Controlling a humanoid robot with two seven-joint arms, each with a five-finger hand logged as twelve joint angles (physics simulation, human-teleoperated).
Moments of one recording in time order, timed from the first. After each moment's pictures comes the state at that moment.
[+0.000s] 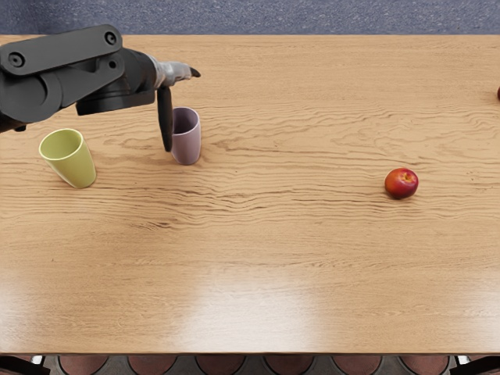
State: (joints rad) left arm -1.55 0.31 0.08 -1.04 0.77 -0.17 0.61; right arm 0.02 0.00 0.32 0.23 0.05 -0.04 -0.10
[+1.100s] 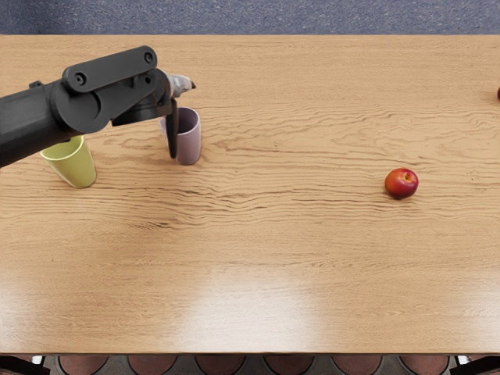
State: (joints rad) left arm -1.48 0.12 0.12 -0.76 0.78 -0.18 0.61; right arm 0.02 0.00 0.32 0.23 0.05 -0.04 -0.10
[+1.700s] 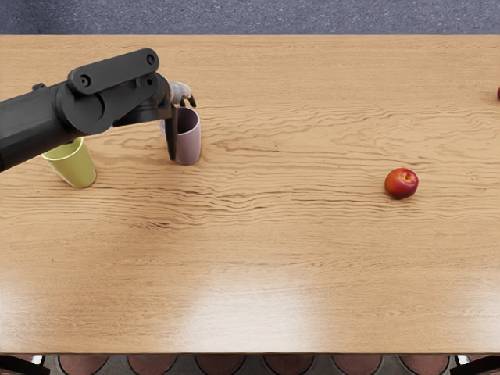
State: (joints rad) left arm -1.48 0.11 0.13 -0.72 0.77 -0.23 0.61; right arm 0.02 0.00 0.32 0.23 0.05 -0.04 -0.10
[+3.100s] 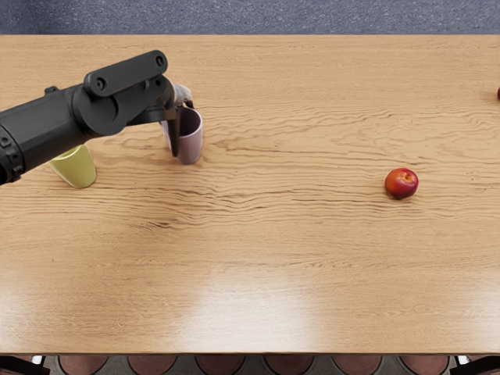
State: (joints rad) left arm -1.47 0.04 0.14 -0.61 0.77 -0.27 0.61; right arm 0.02 0.00 0.32 0.23 0.05 -0.04 -0.10
